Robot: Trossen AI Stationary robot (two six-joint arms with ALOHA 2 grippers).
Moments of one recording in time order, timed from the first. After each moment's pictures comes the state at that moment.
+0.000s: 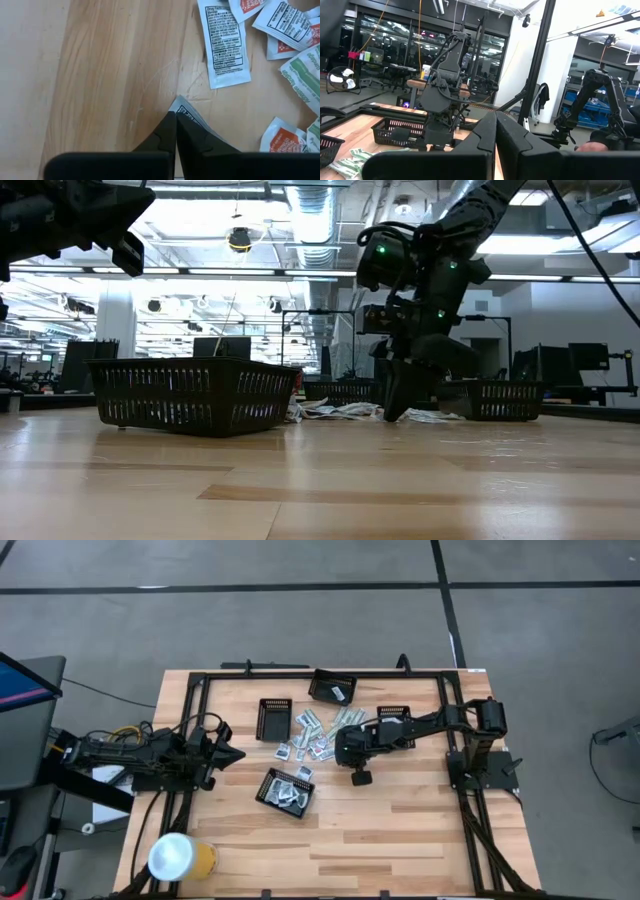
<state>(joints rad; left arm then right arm) -0.08 0.00 0.01 0.41 0.05 -0.19 -0.07 1.87 0.99 -0.34 0.02 -0.28</state>
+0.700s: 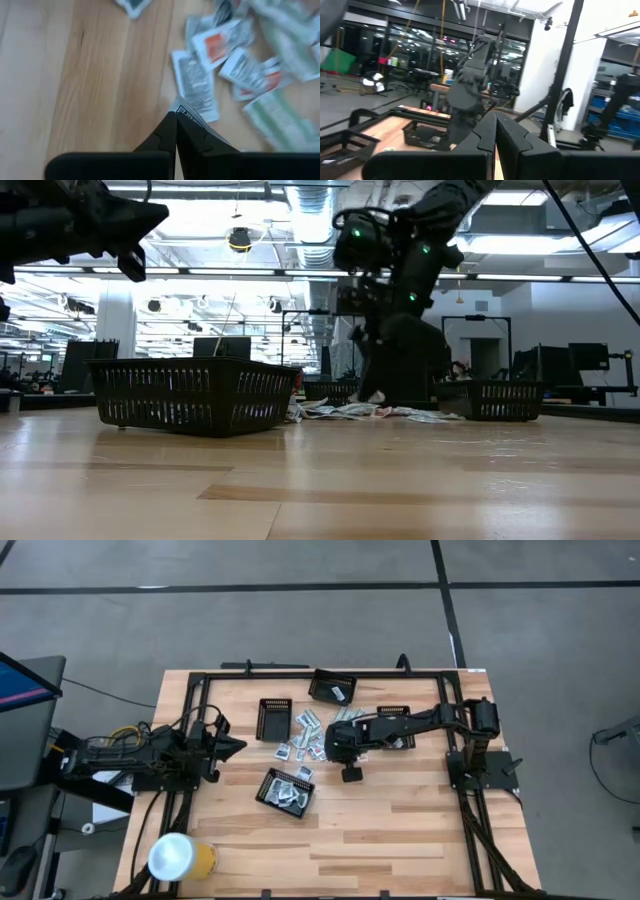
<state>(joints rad) 0.05 0.00 0.01 0.41 0.05 -0.19 -0.08 1.88 1.16 -0.43 0.03 -0.29</state>
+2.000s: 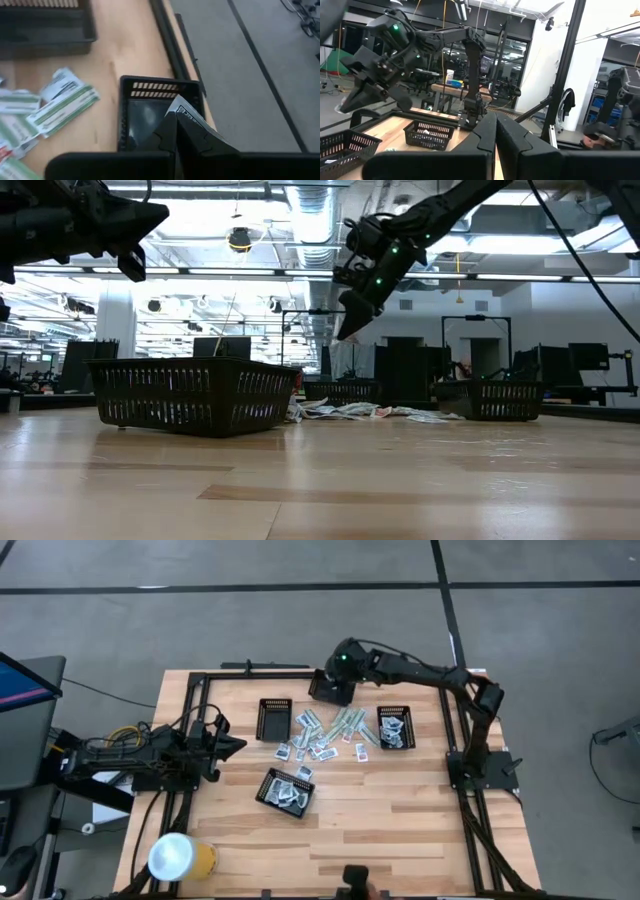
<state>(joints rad) 0.05 0.00 0.01 0.41 0.05 -0.19 -0.53 1.87 1.45 -0.37 0.05 -0.37</state>
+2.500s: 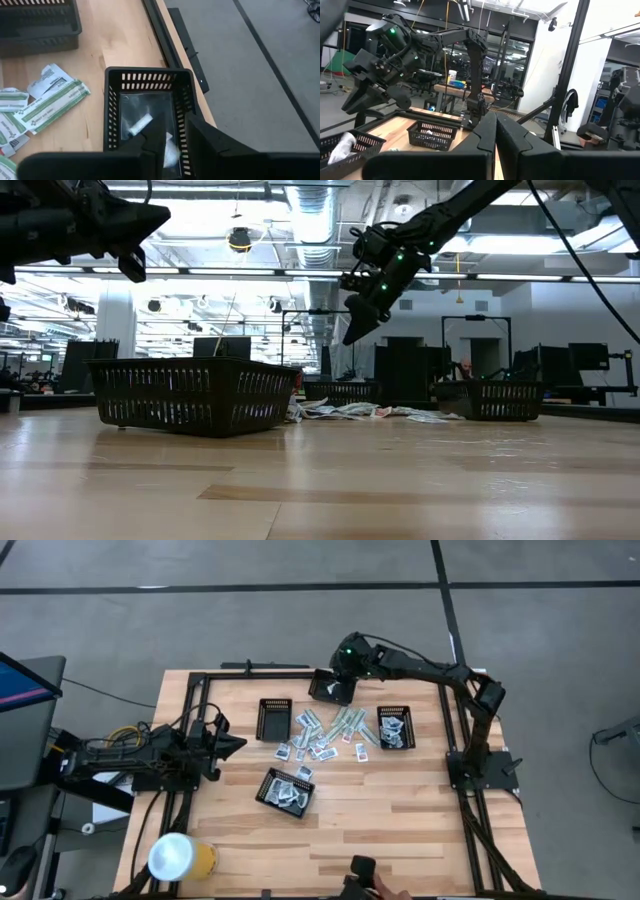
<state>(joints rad) 0.07 0.00 0.01 0.41 0.05 -0.19 -0.59 1.87 1.43 -0.37 0.00 -0.35</state>
